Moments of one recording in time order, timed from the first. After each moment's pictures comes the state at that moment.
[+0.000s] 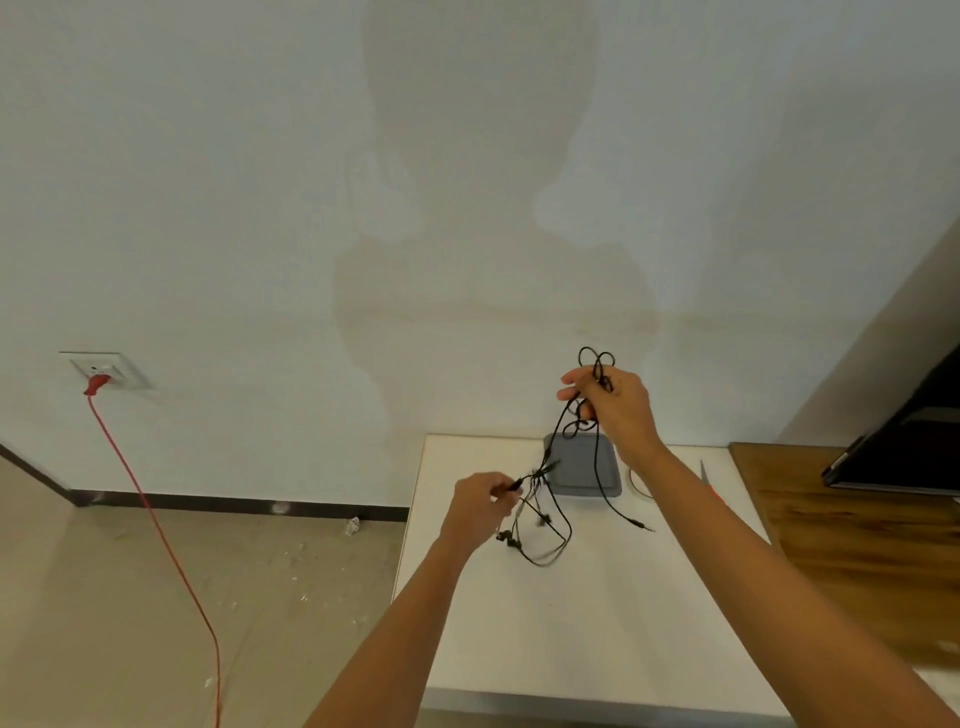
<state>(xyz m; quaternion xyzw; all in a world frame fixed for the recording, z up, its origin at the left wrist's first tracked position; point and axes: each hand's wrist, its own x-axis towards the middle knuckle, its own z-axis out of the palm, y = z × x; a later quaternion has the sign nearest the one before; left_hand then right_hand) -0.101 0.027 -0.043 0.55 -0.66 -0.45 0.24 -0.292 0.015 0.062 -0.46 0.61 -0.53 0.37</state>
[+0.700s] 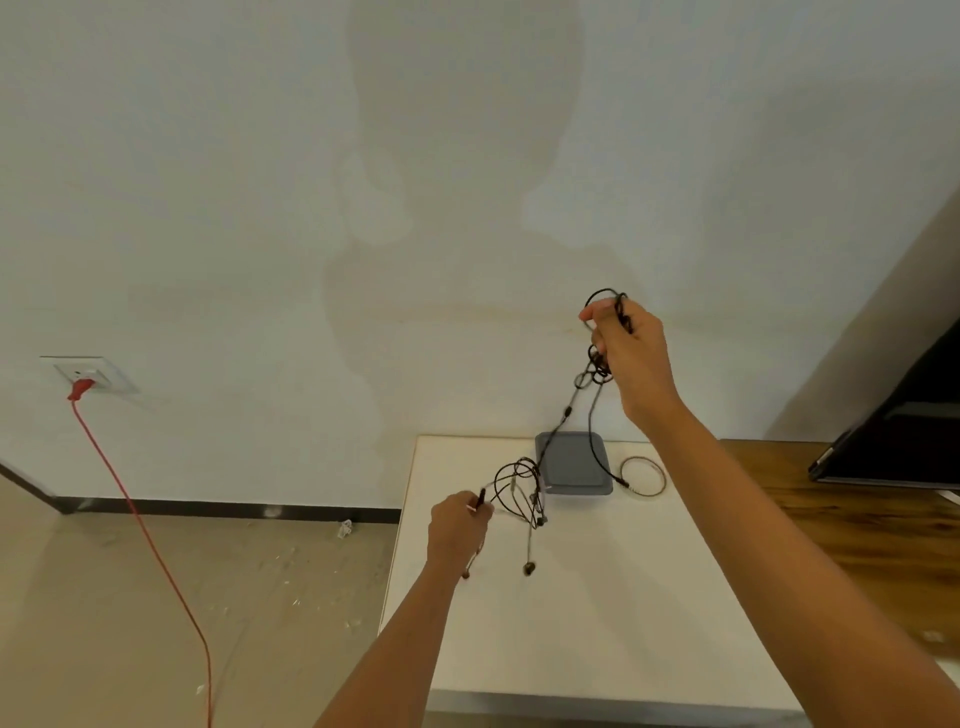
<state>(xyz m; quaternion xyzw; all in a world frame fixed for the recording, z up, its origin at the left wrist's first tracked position) -0.097 0.037 -0.067 0.67 -0.61 -0.38 0.20 -0.295 0.015 0.127 -0.49 0.53 -0.63 0.31</state>
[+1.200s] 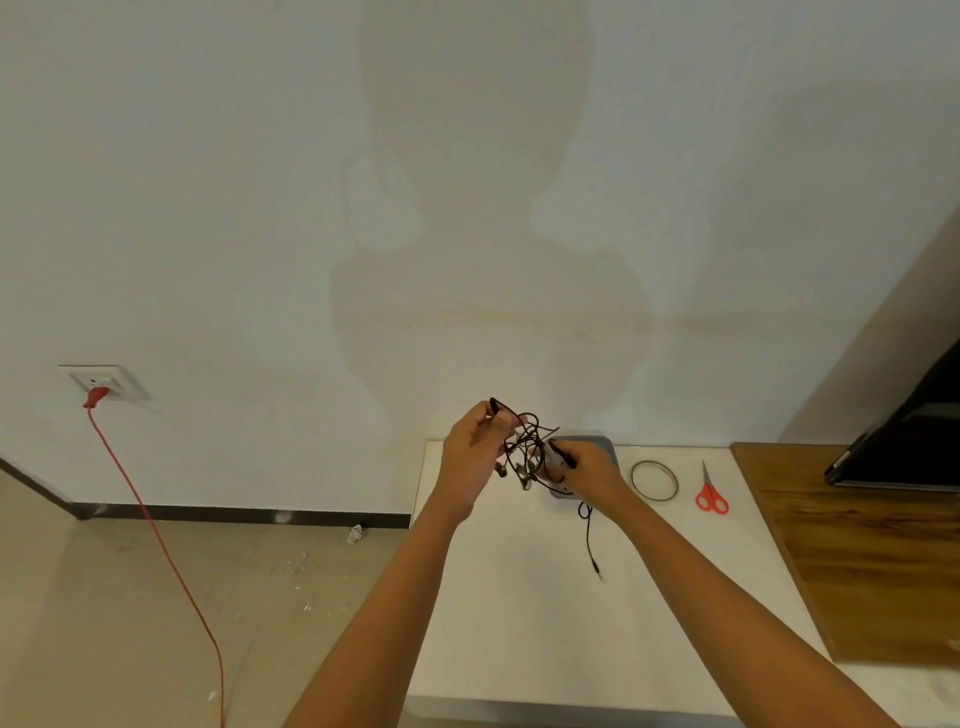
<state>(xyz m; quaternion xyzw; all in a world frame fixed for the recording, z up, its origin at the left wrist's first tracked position) -0.107 0.015 0.034 0.46 -0.54 -0.55 0.44 -0.279 0.031 -0.010 -0.59 0.64 -0.31 0.38</state>
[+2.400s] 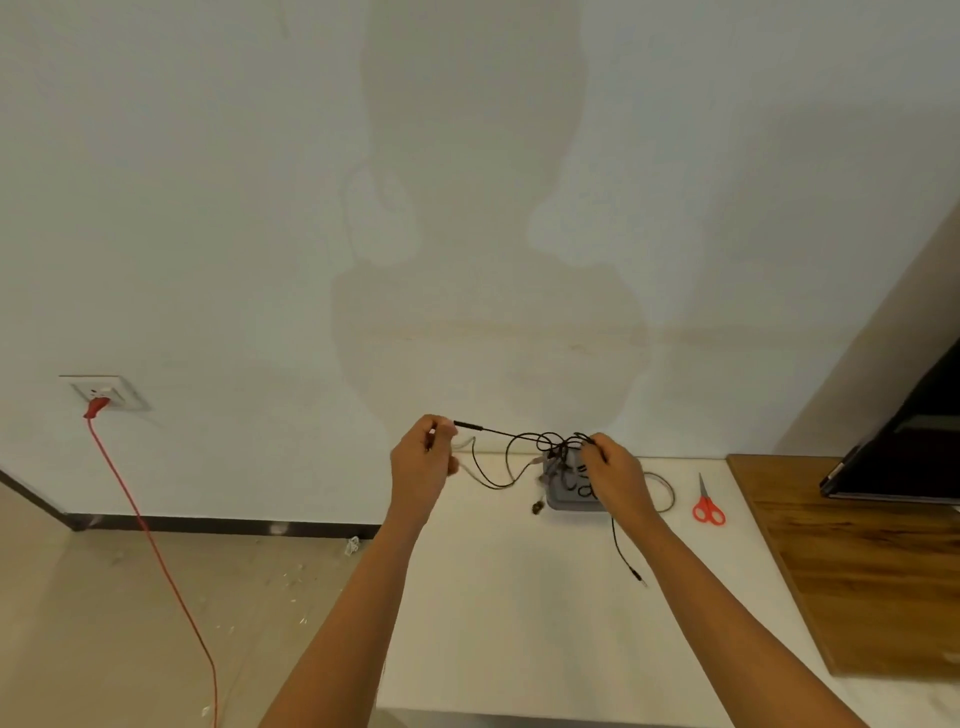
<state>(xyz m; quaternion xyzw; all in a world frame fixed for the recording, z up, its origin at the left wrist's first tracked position) -0.063 0.004 0.032 0.56 -0.51 -0.44 0.48 -0.290 0.046 0.010 -0.49 0.70 -0.42 0.29</state>
